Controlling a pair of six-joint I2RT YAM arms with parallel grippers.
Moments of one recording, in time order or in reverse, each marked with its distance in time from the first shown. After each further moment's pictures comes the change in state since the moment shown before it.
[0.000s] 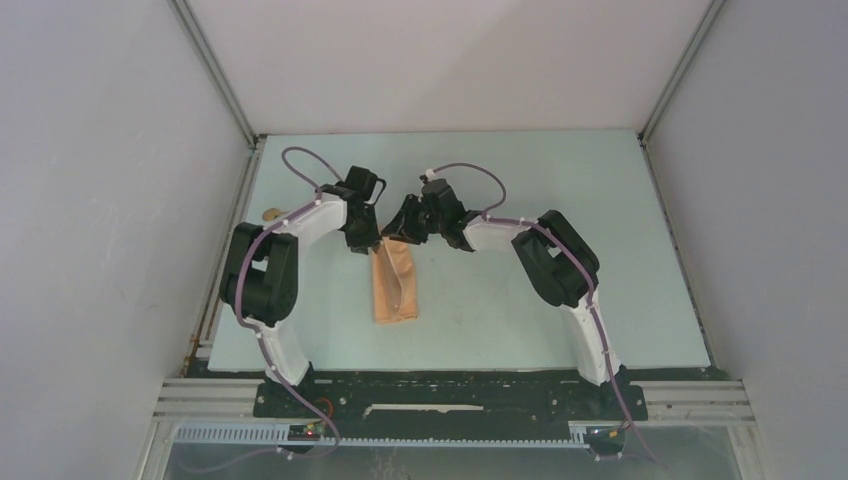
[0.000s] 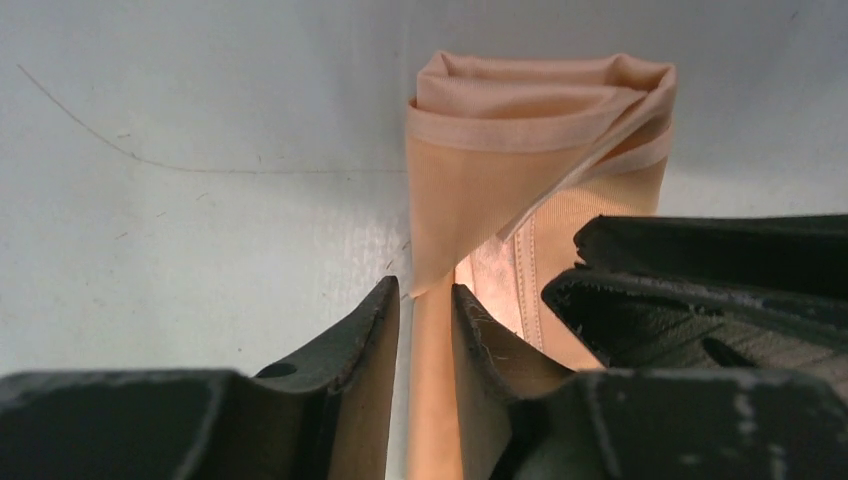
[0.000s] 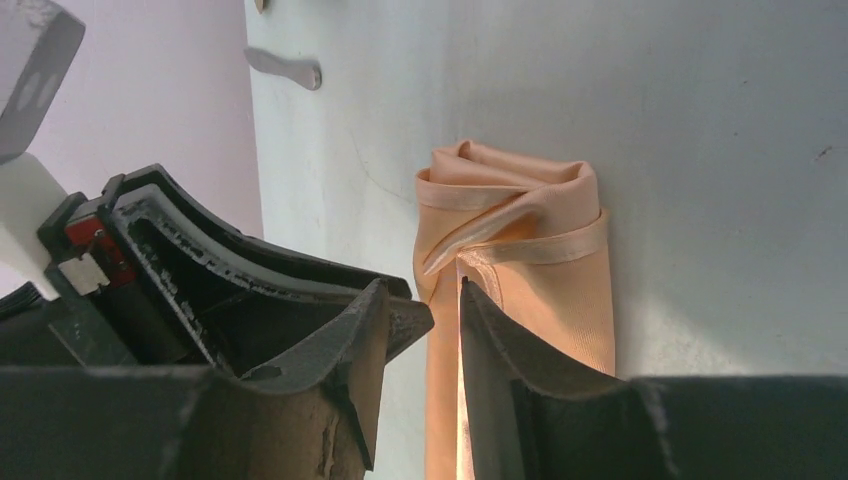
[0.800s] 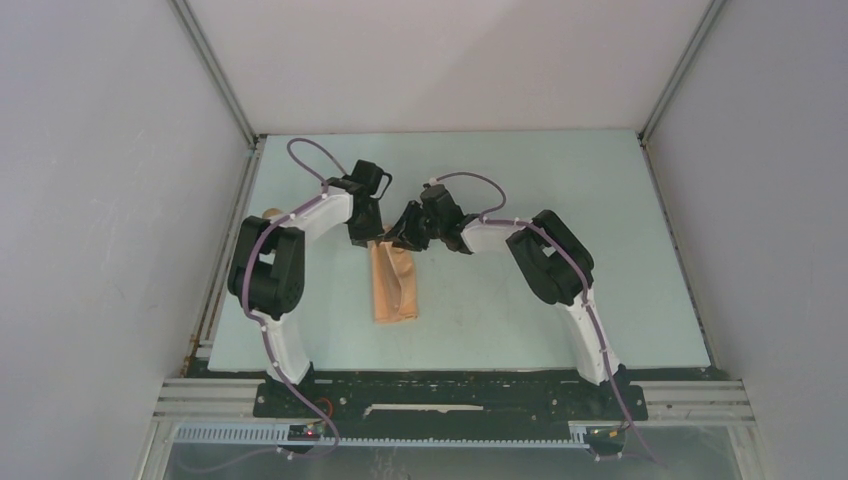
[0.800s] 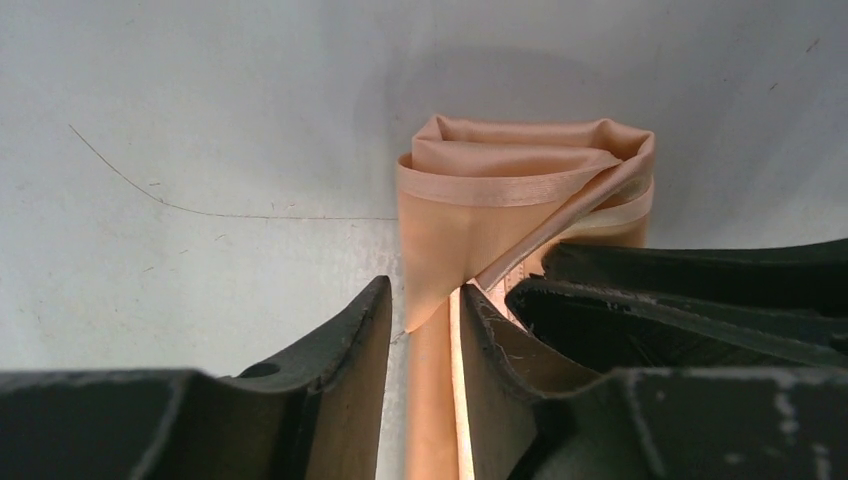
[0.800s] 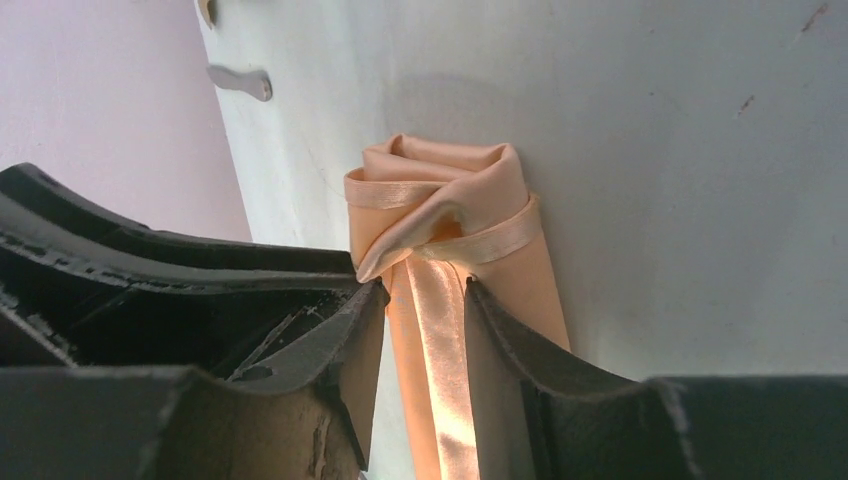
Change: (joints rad) left arm -0.014 0.081 0.101 -0.023 -0.076 0.002; right arm 0.002 0.036 0.001 -0.032 0.024 0.090
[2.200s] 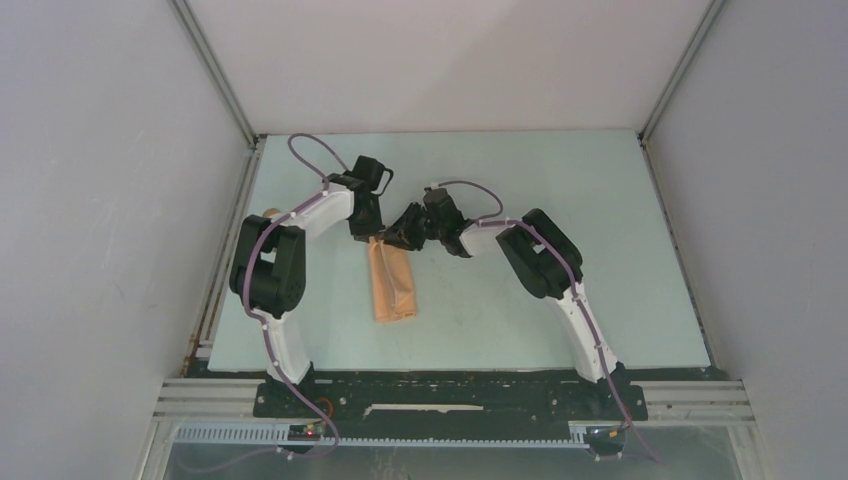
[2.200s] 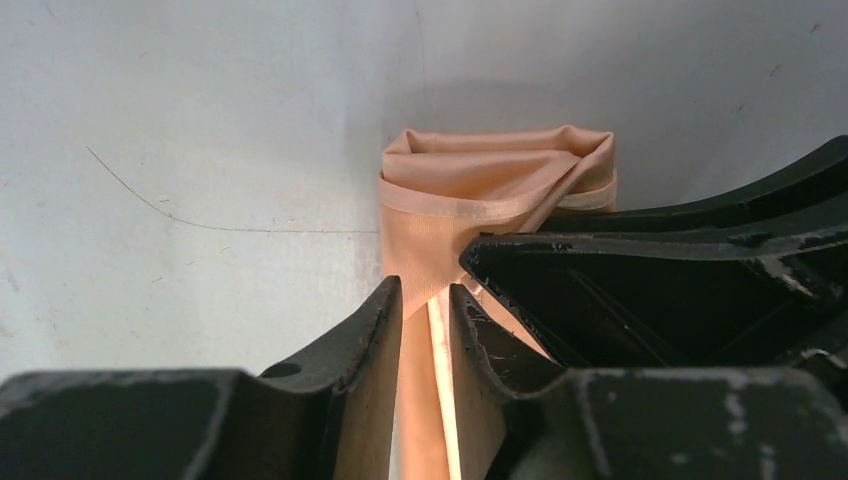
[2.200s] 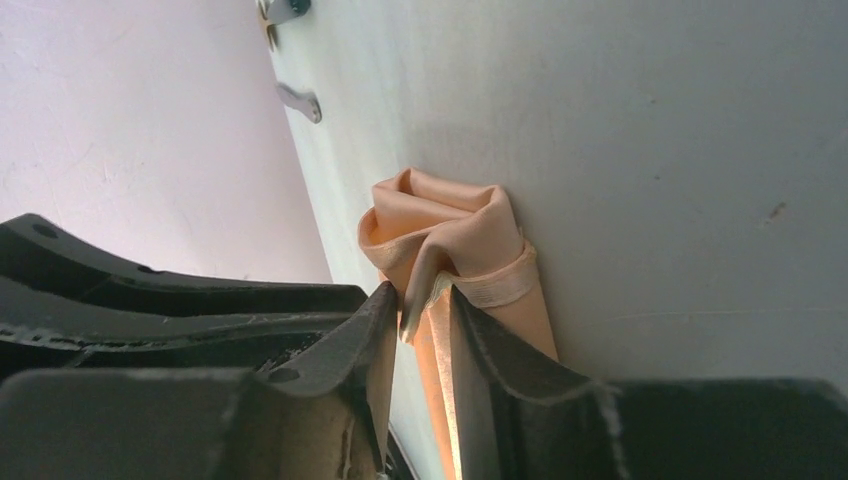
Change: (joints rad) left arm -0.006 0.013 0.042 -0.012 -0.010 0.007; right arm -0.027 0.116 0.024 0.189 -0.091 0.185
